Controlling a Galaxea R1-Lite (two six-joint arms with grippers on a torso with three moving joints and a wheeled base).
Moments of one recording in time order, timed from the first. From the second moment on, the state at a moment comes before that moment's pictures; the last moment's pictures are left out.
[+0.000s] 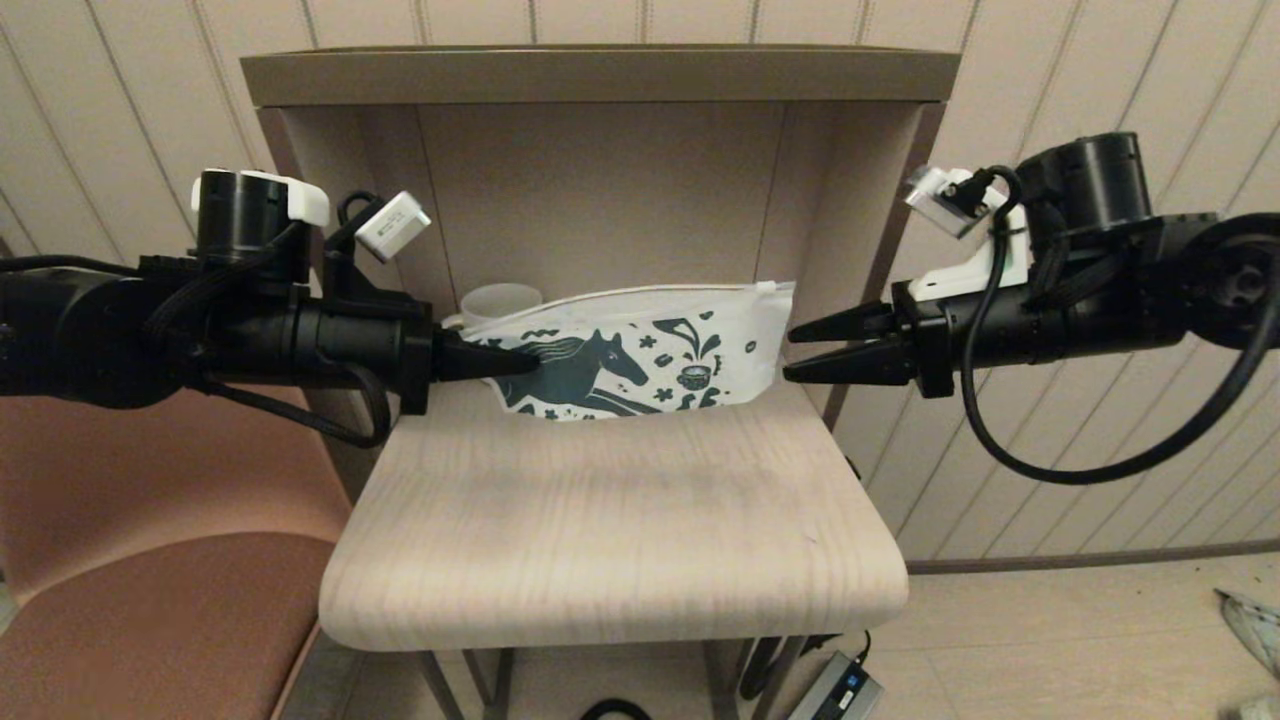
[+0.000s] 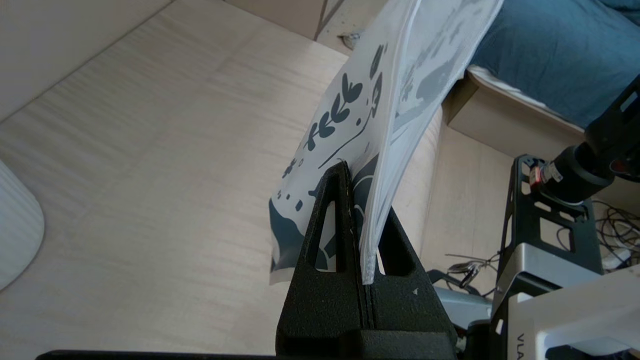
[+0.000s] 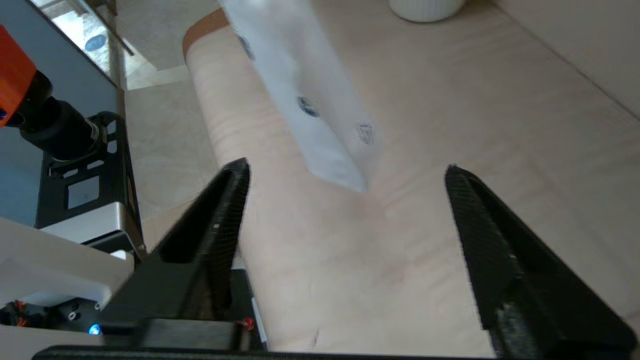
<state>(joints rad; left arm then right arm) -0.27 1.78 -1.26 -0.09 -0.98 0.21 0.19 1.74 -1.43 0.17 0.96 -0.35</state>
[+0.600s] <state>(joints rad) -0.27 1.78 -1.26 -0.09 -0.99 0.21 0.27 1.77 -1.46 0.18 0.95 -0.35</state>
